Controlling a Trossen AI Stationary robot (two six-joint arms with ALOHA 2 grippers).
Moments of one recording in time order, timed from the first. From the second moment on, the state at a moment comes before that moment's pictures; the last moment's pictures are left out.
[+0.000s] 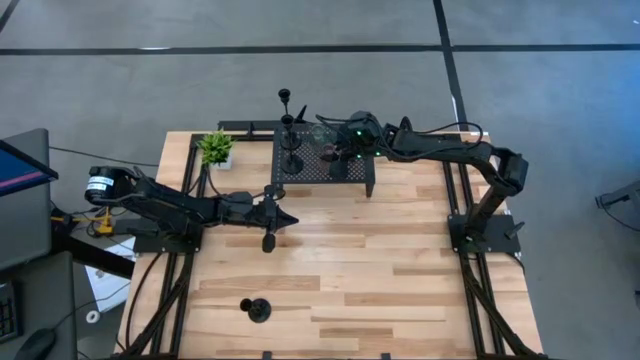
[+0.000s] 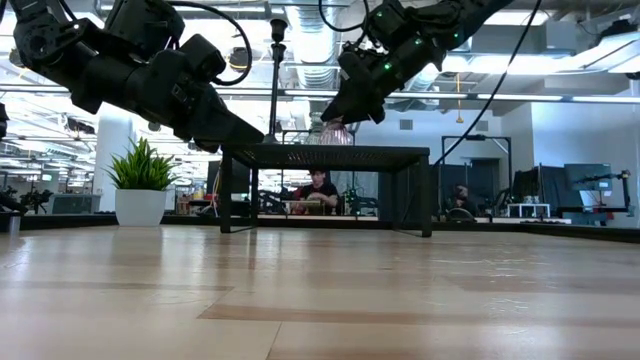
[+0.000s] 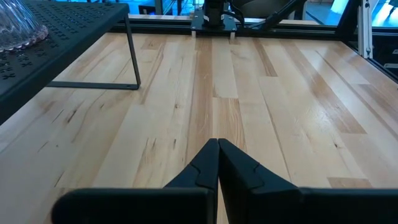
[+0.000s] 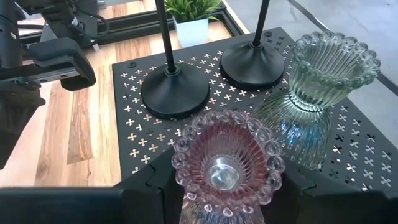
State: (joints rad) left arm -0.01 1.15 0.31 0.71 -0.02 0.02; right arm -0.42 1.69 1.26 -0.15 -0.13 -0.05
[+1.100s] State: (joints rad) left arm -0.01 1.15 0.31 0.71 -0.02 0.02; right arm -0.30 1.26 1.26 -0.59 -0.13 -0.05
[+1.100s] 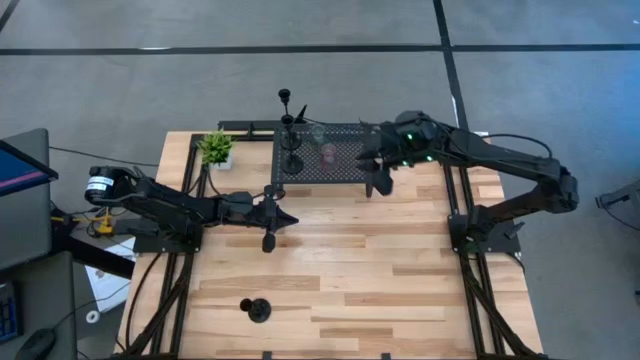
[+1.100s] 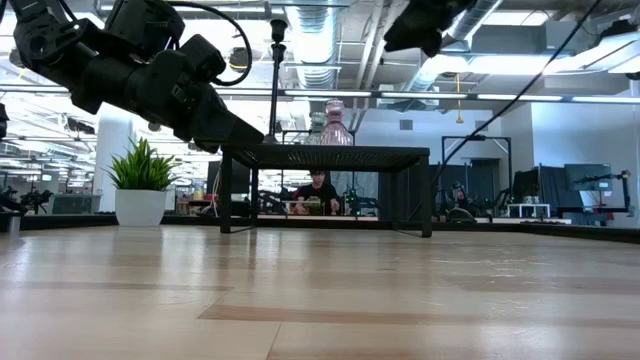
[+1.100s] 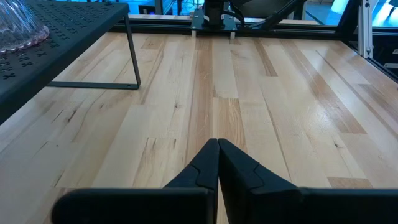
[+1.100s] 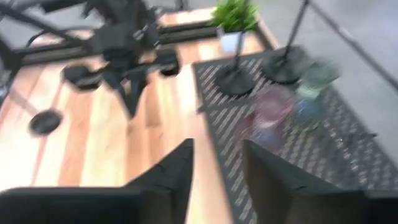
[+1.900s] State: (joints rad) left arm -0.24 0.65 0.31 0.09 0.10 0.02; right arm 0.02 1.25 1.06 -0.43 0.00 0.06
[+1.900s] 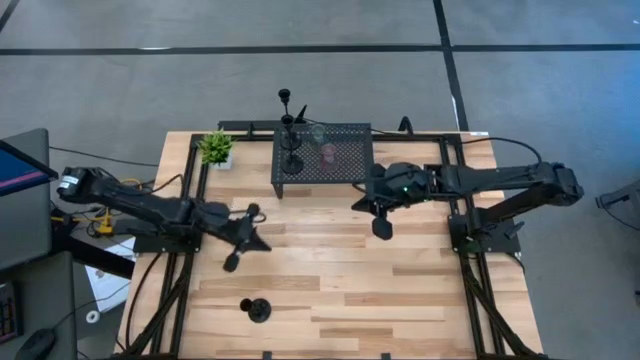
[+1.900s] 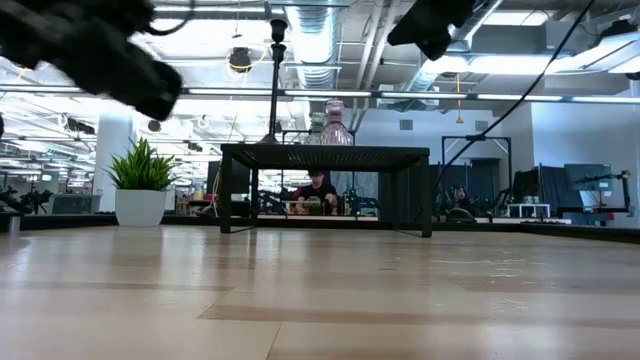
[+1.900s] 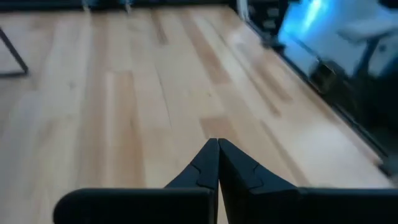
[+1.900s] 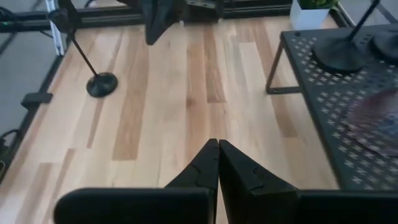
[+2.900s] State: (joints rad) left arm -0.93 0.58 0.07 0.21 -0.26 -0.16; right arm 0.22 1.25 1.05 -0.17 0.19 0.20
